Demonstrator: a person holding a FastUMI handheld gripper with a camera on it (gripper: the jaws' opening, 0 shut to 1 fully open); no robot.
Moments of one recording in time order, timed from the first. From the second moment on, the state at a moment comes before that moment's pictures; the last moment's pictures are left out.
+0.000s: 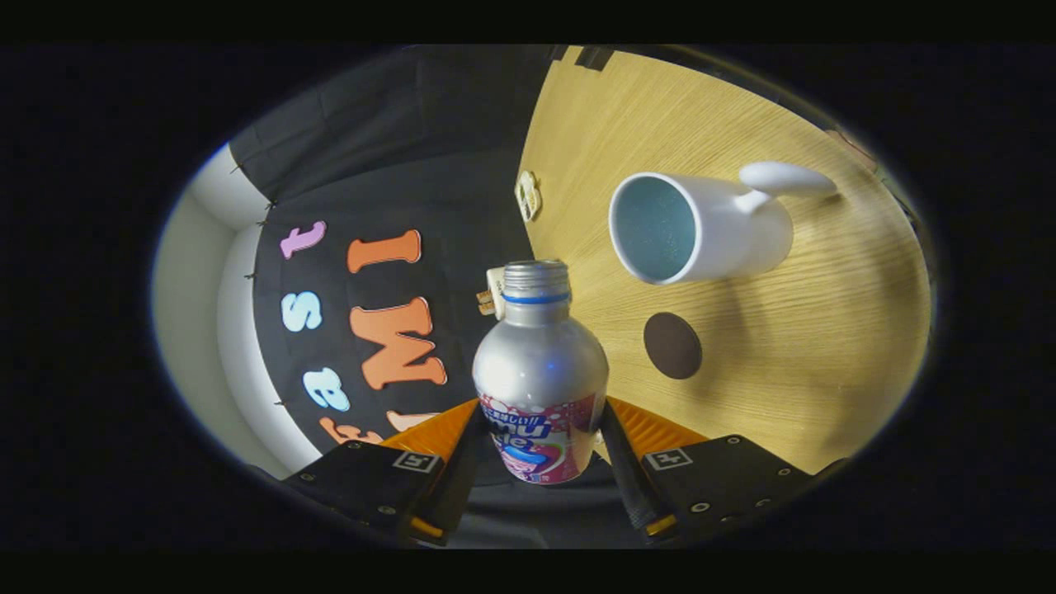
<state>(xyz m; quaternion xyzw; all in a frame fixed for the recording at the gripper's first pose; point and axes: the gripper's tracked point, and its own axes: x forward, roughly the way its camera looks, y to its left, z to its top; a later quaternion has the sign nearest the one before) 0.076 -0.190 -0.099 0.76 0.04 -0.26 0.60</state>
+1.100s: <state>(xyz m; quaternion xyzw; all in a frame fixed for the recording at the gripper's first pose) 0.073 -0.199 -0.084 0.80 0.02 -0.27 0.53</state>
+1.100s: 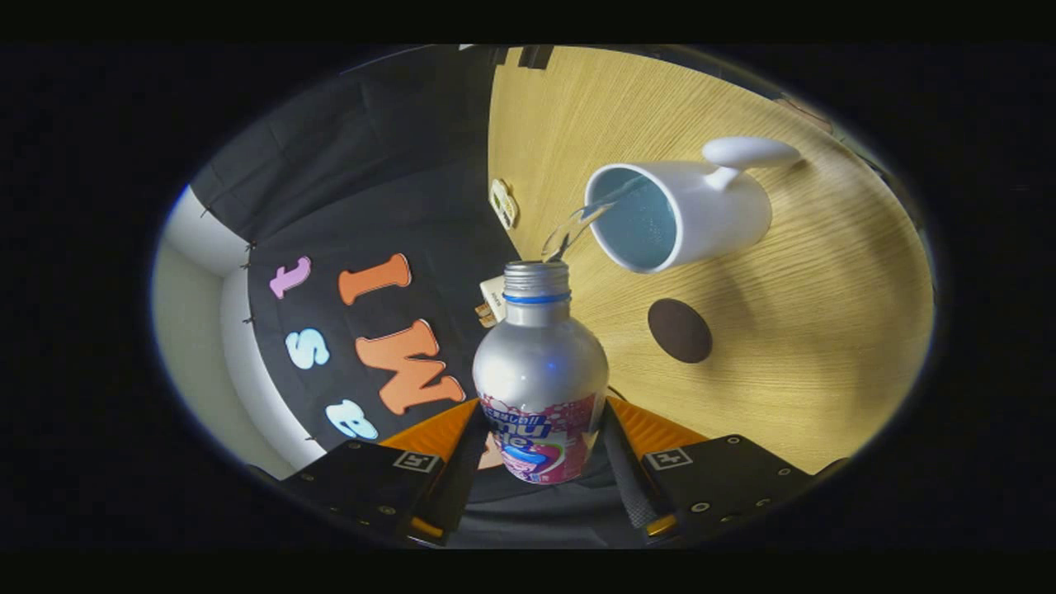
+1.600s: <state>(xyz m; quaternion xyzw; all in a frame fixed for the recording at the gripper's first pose) 0.074 -0.198 -0.080 0.81 0.02 -0.27 0.52</state>
